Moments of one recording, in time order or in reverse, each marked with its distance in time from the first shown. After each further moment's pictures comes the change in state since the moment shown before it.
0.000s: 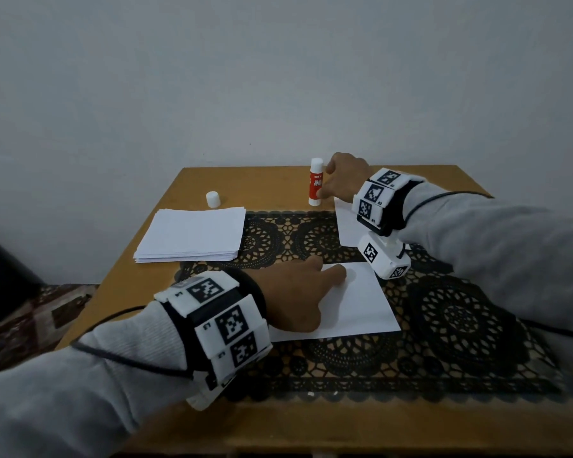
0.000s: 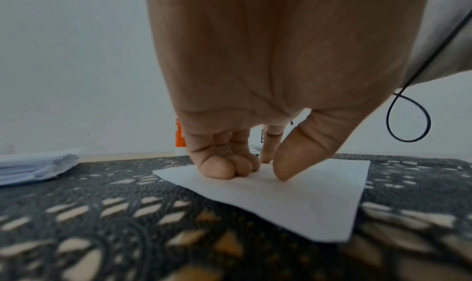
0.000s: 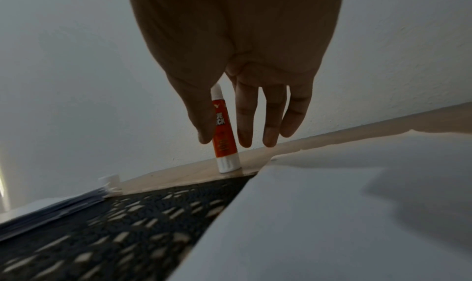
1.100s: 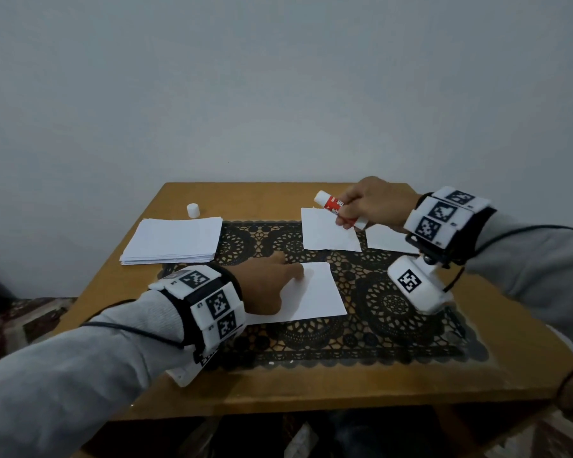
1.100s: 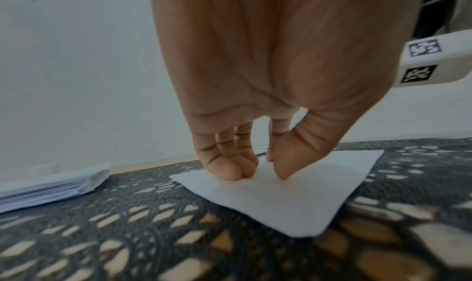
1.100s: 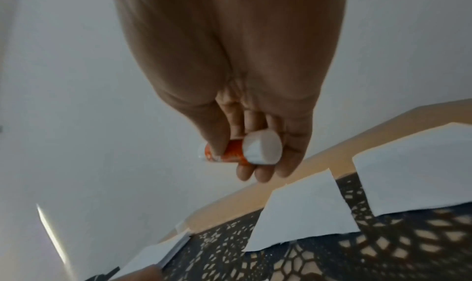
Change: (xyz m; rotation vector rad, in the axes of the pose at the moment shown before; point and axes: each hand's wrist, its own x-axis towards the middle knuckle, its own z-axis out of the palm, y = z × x) left_hand -0.008 0.014 -0.002 0.011 0.051 -0.110; right_hand -0.124 0.039 -0.079 0.342 -0.182 -0.043
